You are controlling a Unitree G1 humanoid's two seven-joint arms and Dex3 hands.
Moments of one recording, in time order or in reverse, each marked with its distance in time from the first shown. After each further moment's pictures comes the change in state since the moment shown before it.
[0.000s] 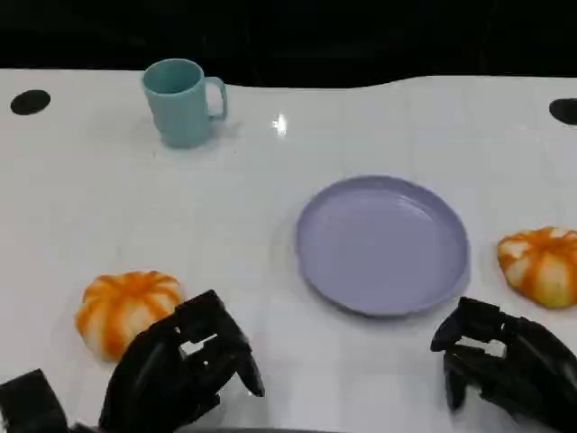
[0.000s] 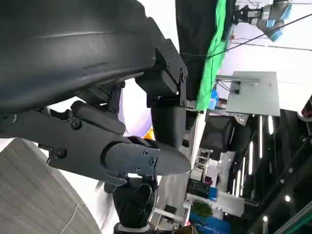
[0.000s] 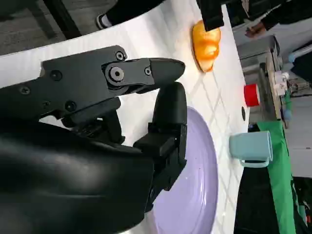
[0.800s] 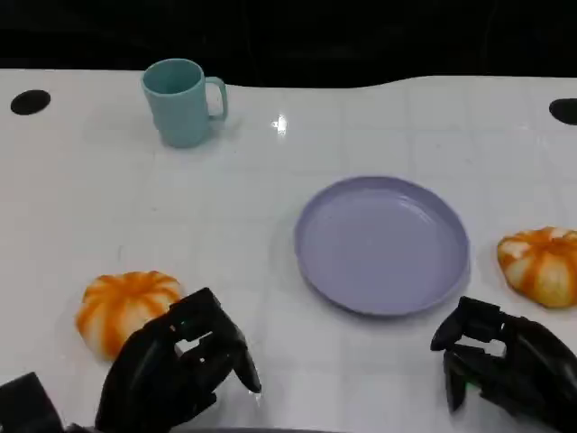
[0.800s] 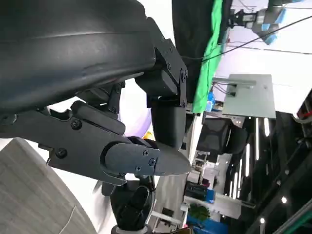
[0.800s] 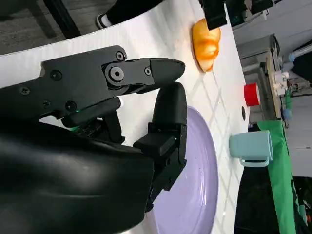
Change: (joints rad) left arm -0.001 -0.009 0.017 0.005 0.009 -0.039 -0.008; right arm -0.001 0.000 0.000 0.000 0.001 0.002 -0.002
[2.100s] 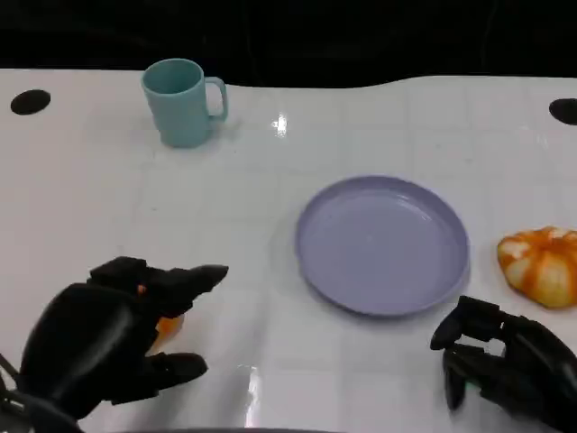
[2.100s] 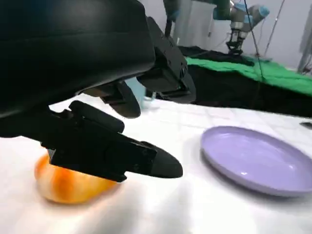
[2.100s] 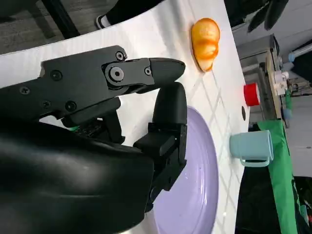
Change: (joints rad) left arm 0.102 0.348 -0.030 -0.538 1.235 0.006 0.624; right arm -0.002 0.001 -0.001 -0.004 0.002 0.013 0.005
